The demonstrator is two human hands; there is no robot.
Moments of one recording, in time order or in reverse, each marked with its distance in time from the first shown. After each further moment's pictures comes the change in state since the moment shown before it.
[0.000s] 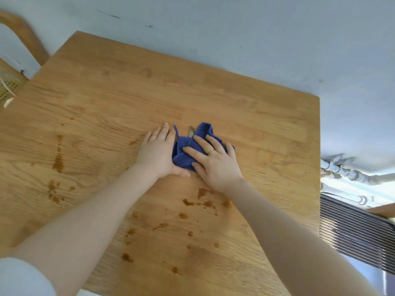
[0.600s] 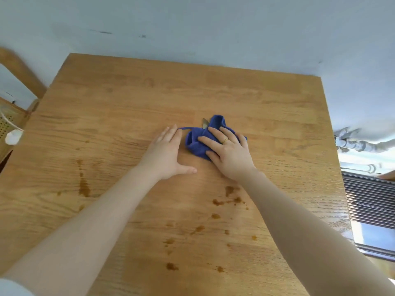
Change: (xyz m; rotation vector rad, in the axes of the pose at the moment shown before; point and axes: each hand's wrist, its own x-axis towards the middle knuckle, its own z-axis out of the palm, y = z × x) left_hand 0.006 -0.045 -0.024 -0.023 -0.027 0.234; right_hand 0.022 -0.015 0.004 0.082 0.083 0.248
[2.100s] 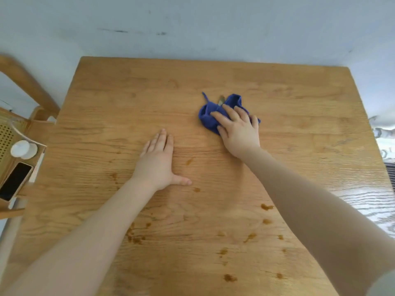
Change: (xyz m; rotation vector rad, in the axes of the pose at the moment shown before) left_hand -0.010 -0.104 -0.010 0.143 -0.053 -0.042; right_hand 0.080 -0.057 0.012 -0.048 0.095 0.245
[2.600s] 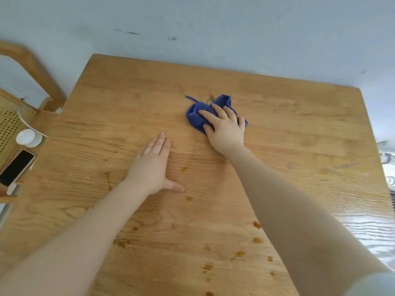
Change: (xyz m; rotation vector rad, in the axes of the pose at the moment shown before) left_hand 0.003 0.003 0.001 -0.003 -0.026 -0.056; right_hand 0.038 -0.024 -0.001 0.137 -0.044 -0.018
